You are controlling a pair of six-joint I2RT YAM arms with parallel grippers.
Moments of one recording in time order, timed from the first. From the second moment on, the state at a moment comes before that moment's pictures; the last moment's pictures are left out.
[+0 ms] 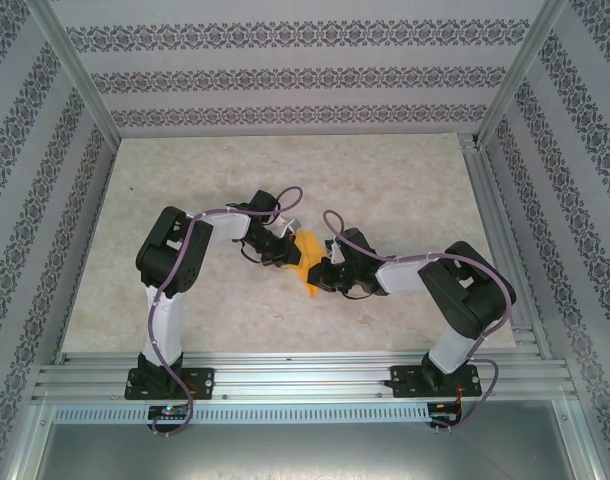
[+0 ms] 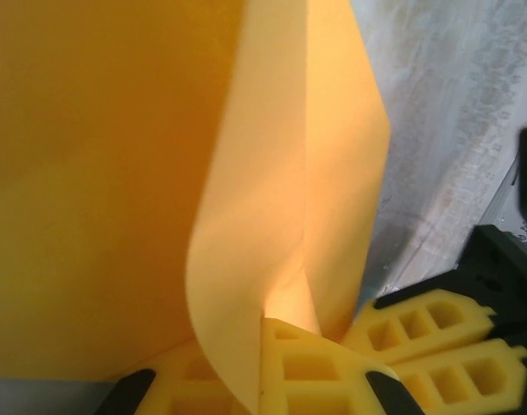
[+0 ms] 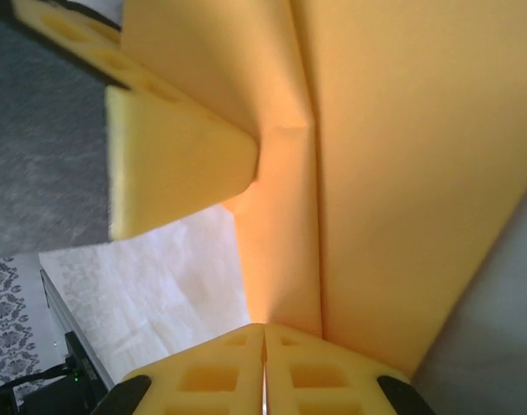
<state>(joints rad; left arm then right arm) -0.46 2.10 1.28 -0.51 0.83 -0.35 0.63 1.69 0.64 0.20 -0.53 0.88</state>
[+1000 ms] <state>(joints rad) -0.46 2.10 1.28 -0.51 0.83 -0.34 0.66 1.74 0.75 0.00 -0.48 0.84</state>
